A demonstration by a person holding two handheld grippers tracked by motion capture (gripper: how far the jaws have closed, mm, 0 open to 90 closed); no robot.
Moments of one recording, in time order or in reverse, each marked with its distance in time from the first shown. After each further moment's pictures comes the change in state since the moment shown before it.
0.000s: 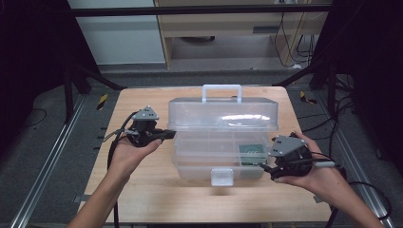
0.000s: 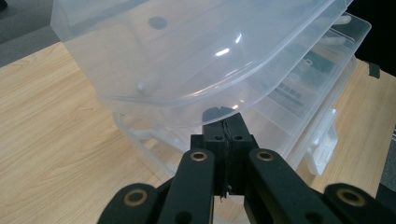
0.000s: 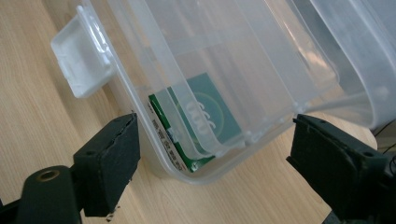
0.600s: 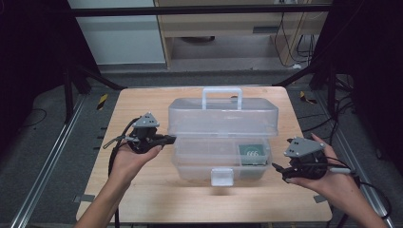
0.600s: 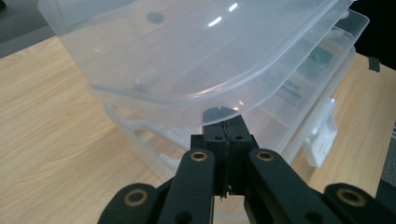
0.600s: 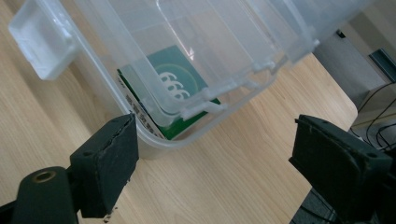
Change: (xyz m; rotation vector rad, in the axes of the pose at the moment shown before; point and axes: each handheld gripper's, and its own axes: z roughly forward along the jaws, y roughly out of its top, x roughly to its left) left arm -0.007 -0.015 0.003 -0.008 0.001 0.004; right arm -0.008 -0.033 -0.010 -0.007 -0.076 0.104
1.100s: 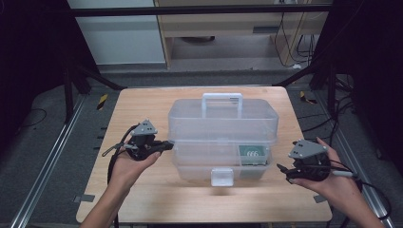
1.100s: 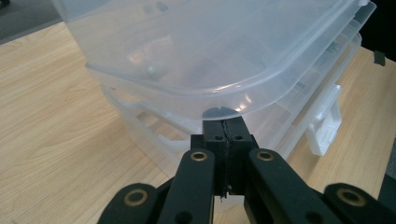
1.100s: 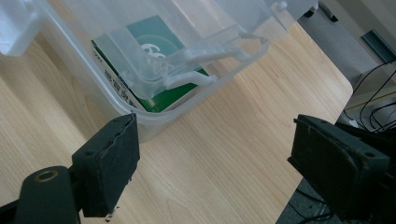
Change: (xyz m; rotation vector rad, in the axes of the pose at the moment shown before) left arm -0.002 -0.021 0.000 -0.007 0.012 -0.016; right arm -0.004 -0.022 0.009 0.035 -0.038 0.037
